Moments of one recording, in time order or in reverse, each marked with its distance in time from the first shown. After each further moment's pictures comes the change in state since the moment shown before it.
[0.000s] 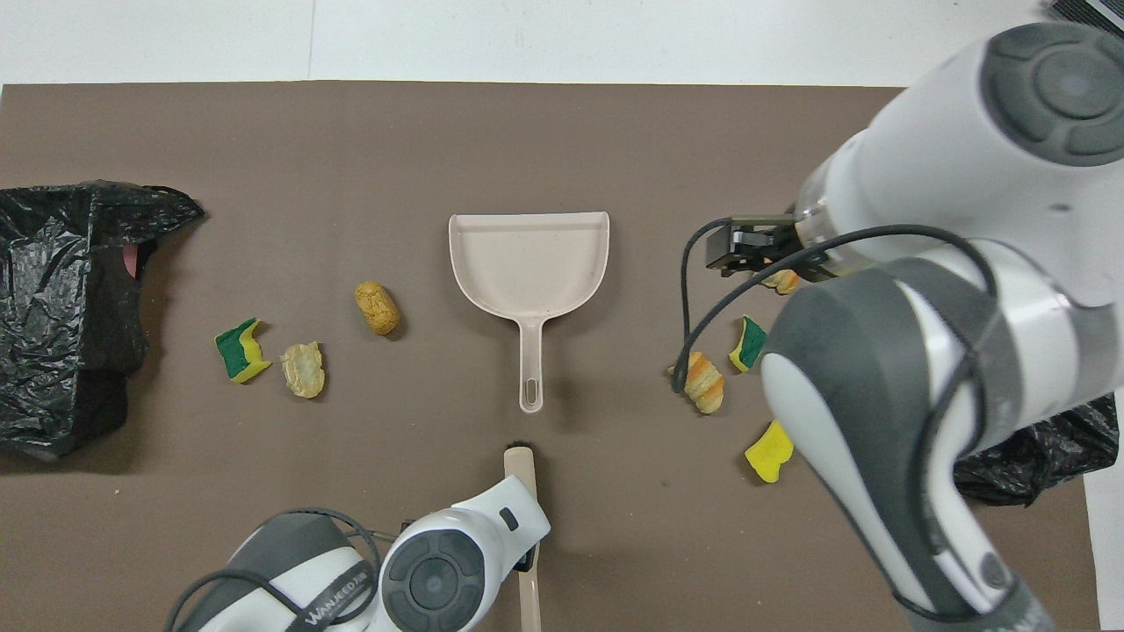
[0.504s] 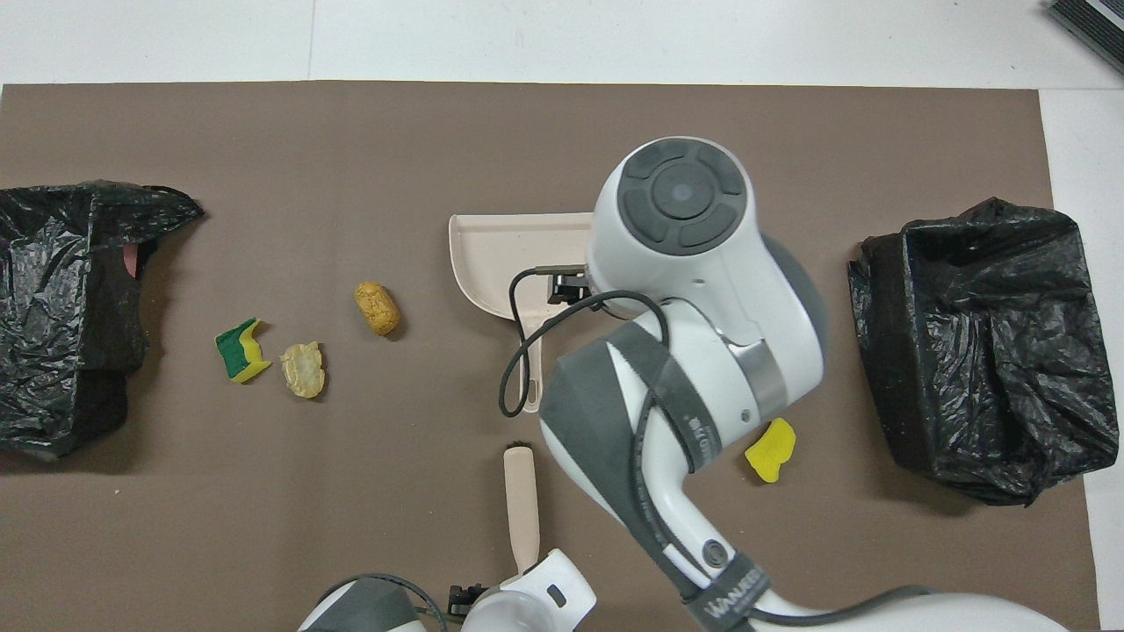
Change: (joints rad) left arm -0.202 0.002 0.000 -0.091 -0.049 0.133 -0.264; right arm 0.198 0.157 0.001 -0.004 0.004 0.157 0.176
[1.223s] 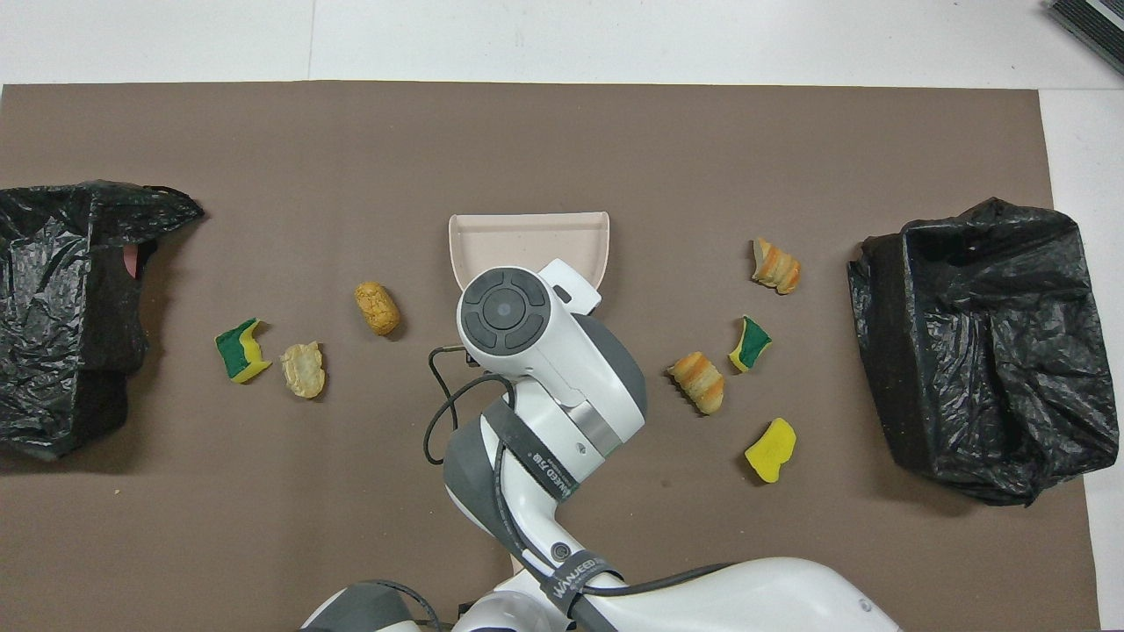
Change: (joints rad) left arm -0.005 0.005 0.020 -0.016 -0.083 0.028 -0.032; right arm 0.133 0.136 0.004 -0.119 0.003 0.204 0.065
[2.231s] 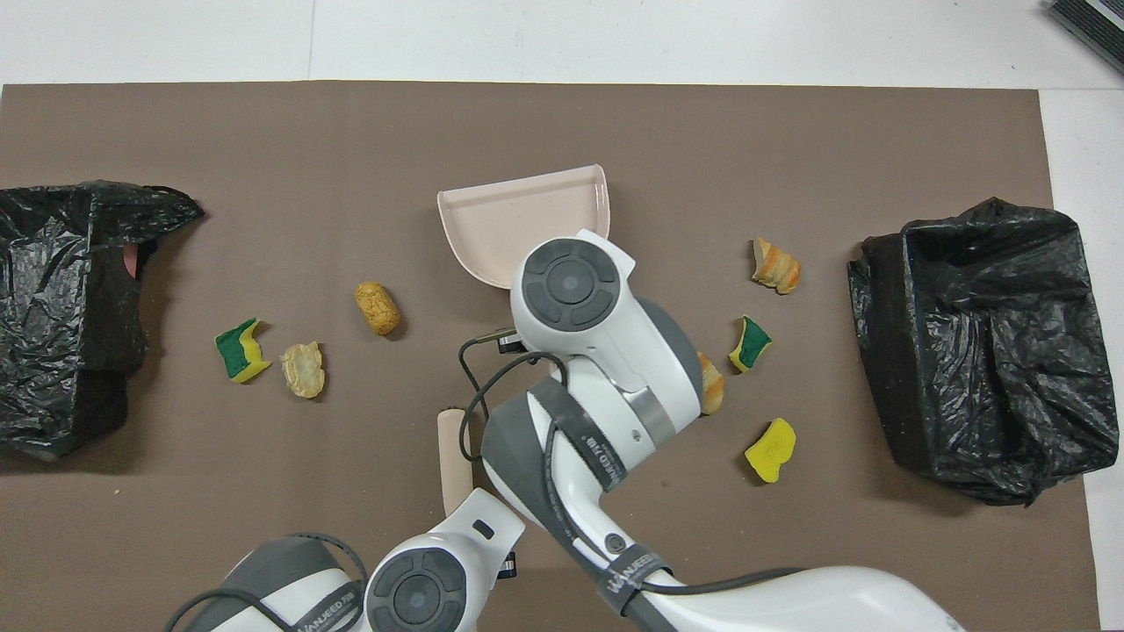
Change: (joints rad) left arm 0.180 -0.063 0.021 0.020 0.098 -0.183 0.025; right arm -0.080 -0.092 -0.005 -0.028 0.038 0.013 -0.321
